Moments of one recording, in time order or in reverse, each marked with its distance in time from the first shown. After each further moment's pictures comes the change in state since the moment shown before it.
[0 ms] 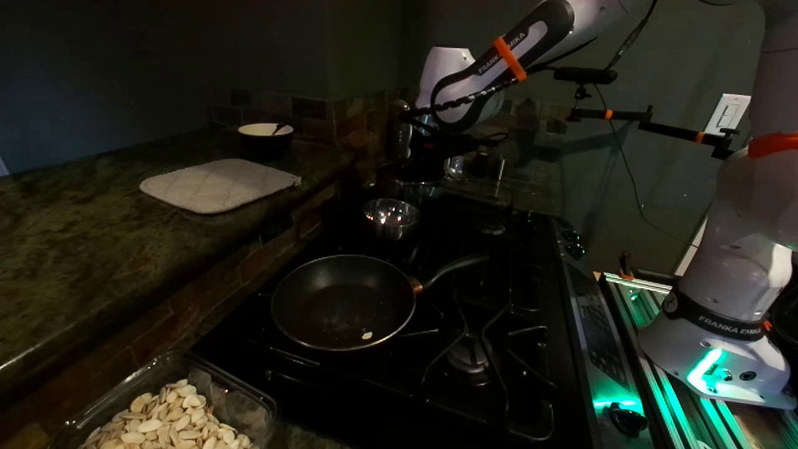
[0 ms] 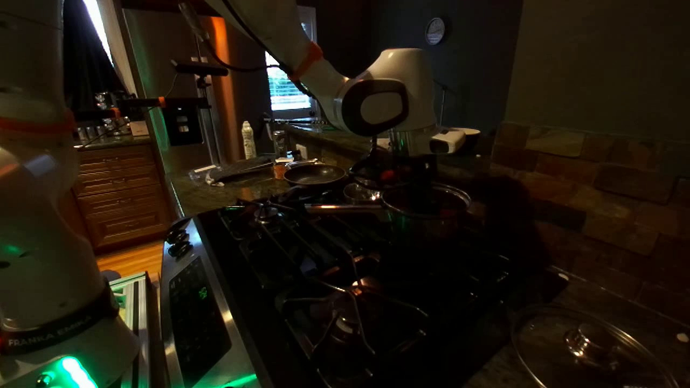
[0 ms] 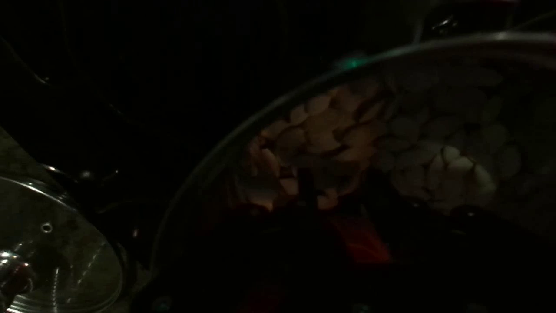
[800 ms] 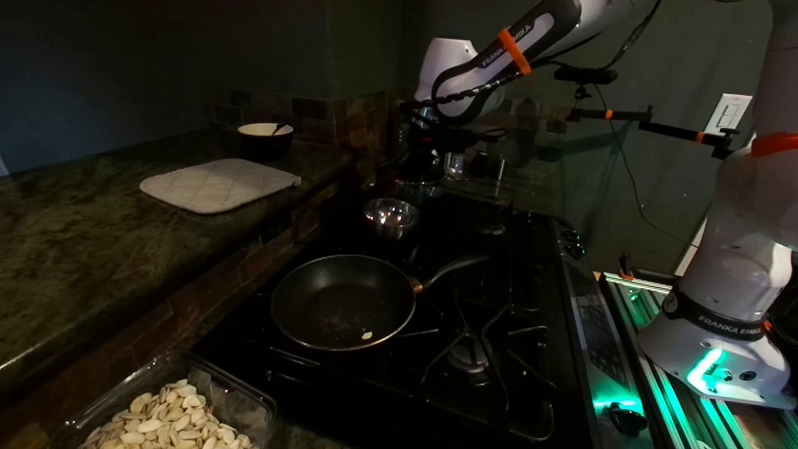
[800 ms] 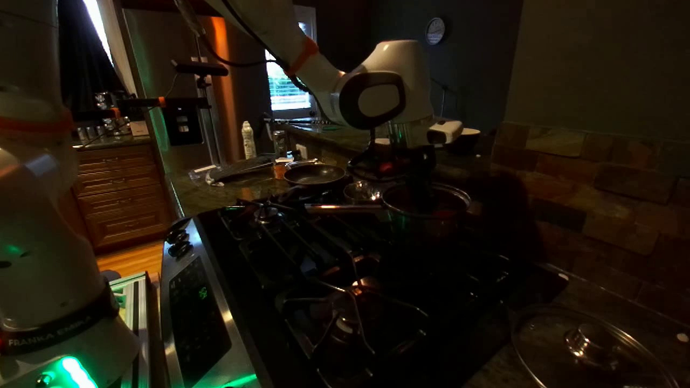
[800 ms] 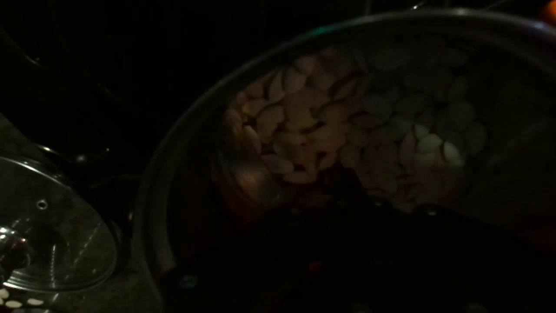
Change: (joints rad) arm 0.016 -0.029 0.001 -0.003 -0.011 0.012 0.017
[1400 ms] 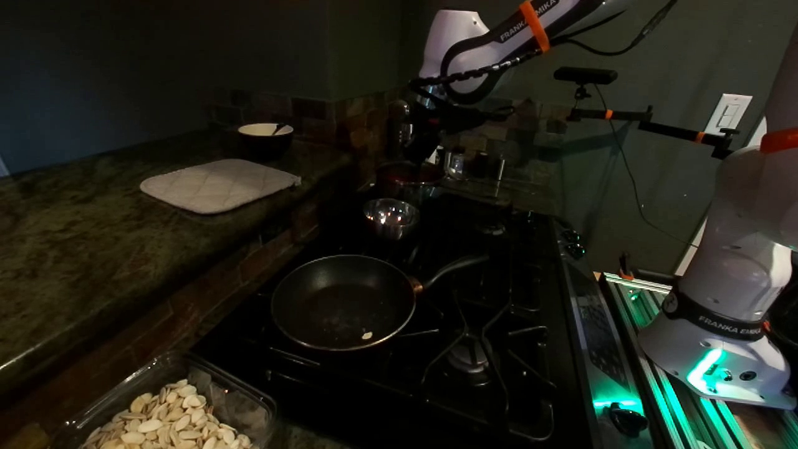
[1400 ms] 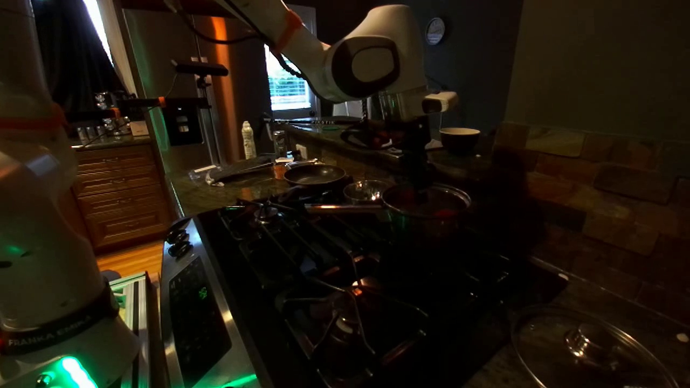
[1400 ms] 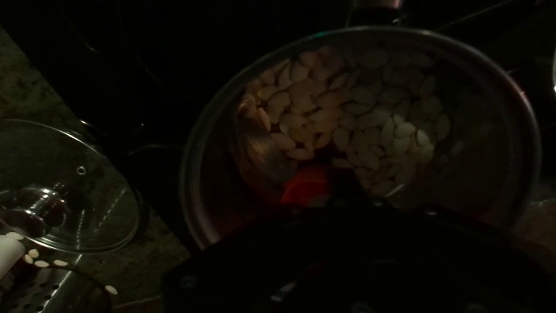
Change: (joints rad) arm 0.009 -0.100 0.003 -0.005 -0.074 -0.104 0.018
